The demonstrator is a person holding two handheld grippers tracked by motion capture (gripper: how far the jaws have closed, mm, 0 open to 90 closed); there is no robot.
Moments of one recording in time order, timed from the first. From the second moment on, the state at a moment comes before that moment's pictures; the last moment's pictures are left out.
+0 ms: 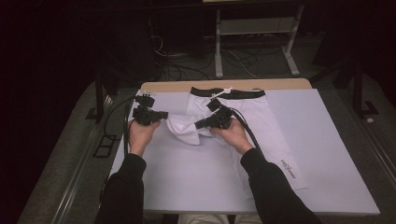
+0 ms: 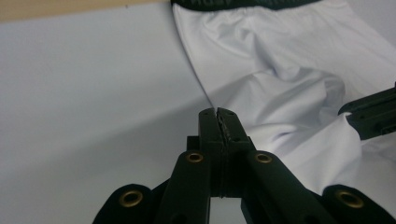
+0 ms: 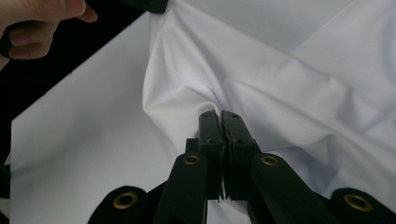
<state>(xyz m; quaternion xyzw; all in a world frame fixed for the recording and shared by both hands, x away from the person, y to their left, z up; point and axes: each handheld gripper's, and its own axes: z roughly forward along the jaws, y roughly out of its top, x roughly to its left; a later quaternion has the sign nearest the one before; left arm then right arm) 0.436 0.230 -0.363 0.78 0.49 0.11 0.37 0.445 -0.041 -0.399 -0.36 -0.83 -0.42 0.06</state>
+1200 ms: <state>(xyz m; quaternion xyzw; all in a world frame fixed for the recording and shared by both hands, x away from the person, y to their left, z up) 0.486 0.233 -0.423 0.71 0.54 0.03 0.44 0.523 -0.081 -0.414 -0.53 -0.75 -0.40 0.02</state>
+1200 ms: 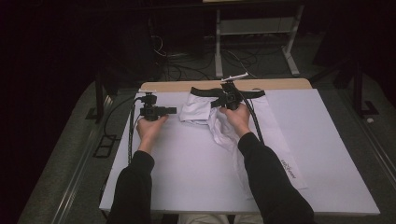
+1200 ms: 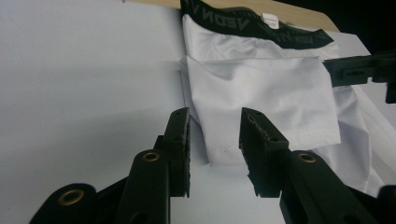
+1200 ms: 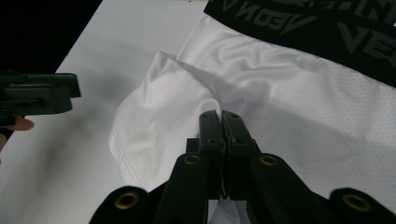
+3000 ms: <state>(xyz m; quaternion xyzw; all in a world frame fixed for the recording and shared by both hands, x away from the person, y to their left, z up) 0.430 0.311 -0.408 0.71 0.59 0.06 0.38 0.495 -0.008 -0.403 -0.40 -0.81 -0.43 0.00</state>
